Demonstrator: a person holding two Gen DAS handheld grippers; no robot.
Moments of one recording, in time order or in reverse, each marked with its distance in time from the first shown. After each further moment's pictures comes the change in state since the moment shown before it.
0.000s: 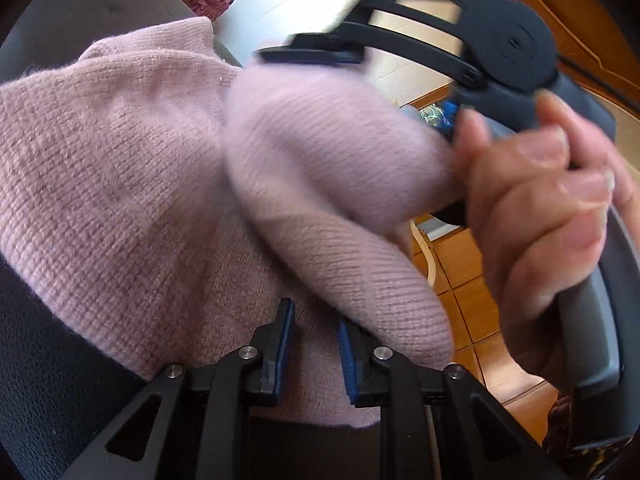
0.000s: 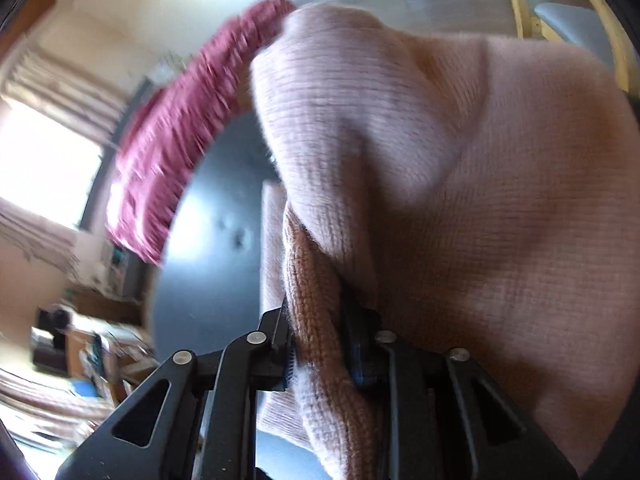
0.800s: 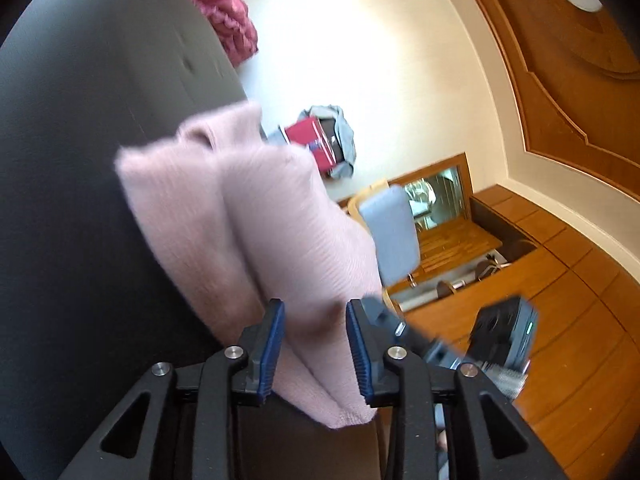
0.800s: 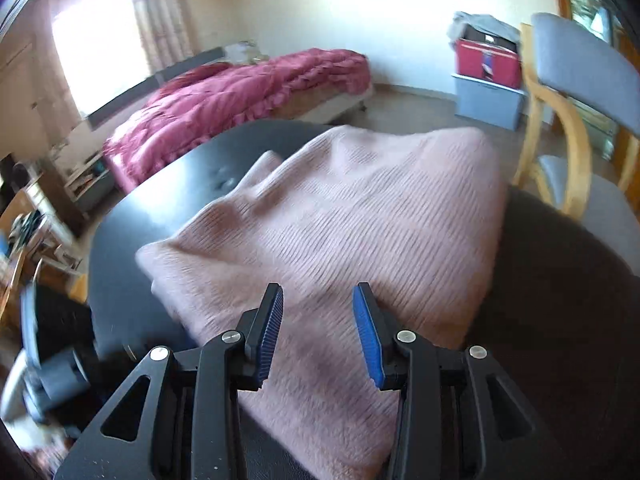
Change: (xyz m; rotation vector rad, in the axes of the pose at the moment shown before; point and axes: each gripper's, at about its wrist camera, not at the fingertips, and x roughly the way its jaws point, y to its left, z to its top) left arm -0.093 0.032 0.014 -0.131 -0.260 -0.073; right arm -0.090 -0.070 -0.118 -0.592 -0.285 -0.081
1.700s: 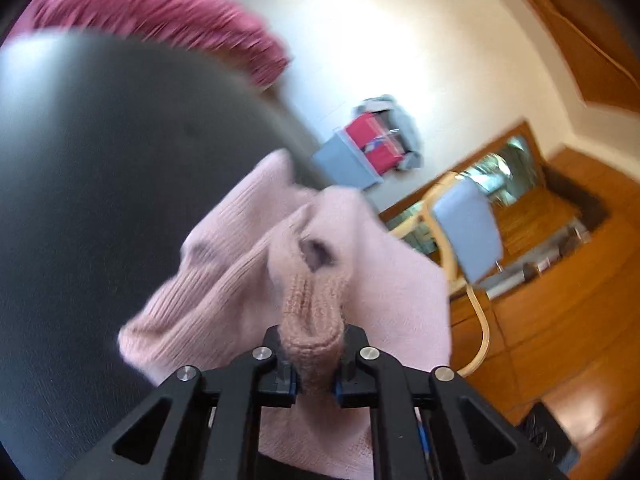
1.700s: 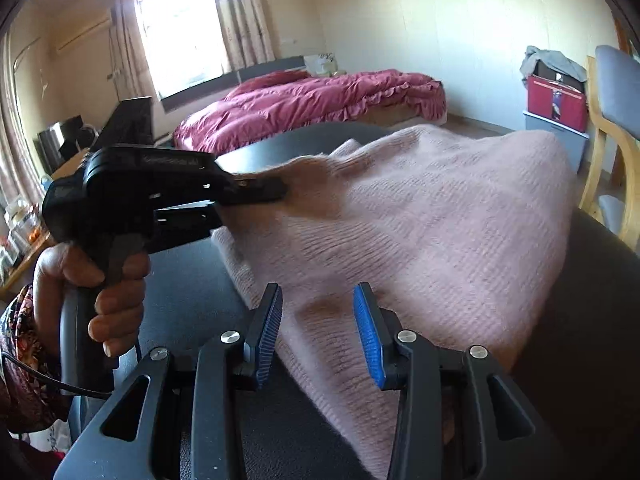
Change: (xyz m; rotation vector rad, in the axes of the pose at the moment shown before) left arm 0.017 -0.066 0.040 0.237 -0.011 0.283; right arm 0.003 0.004 -0.035 -0.116 -0.081 0.168
